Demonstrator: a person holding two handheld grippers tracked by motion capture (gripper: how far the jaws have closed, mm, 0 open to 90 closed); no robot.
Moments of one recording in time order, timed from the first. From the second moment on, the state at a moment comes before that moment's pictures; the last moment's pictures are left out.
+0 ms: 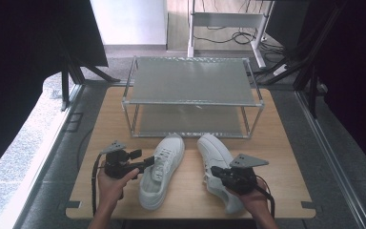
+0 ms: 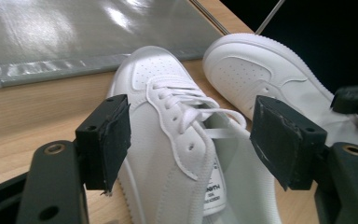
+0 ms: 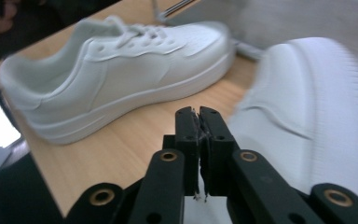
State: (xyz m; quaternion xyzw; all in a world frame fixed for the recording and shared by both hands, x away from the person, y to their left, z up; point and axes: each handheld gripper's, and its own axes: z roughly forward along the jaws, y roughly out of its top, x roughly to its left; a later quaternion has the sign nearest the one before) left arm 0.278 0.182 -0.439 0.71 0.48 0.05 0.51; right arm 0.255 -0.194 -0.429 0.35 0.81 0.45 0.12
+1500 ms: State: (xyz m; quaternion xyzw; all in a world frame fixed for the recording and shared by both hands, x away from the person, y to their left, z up) left arm 0.279 0.184 -0.442 0.71 0.49 0.05 0.50; right arm 0.276 -0.242 -0.431 0.40 0.79 0.44 0.16
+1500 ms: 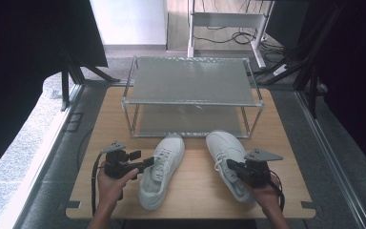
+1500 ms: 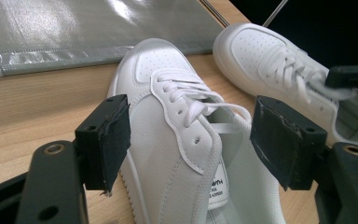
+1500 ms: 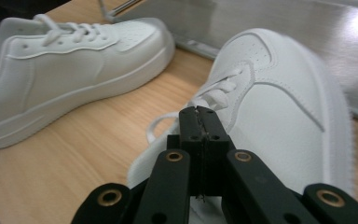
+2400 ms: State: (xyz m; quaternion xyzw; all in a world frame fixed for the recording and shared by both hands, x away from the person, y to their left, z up) left arm 0.280 0.182 -0.443 0.72 0.49 0.05 0.50; right arm 0.298 -0.305 -0.437 0.44 0.75 0.46 0.17
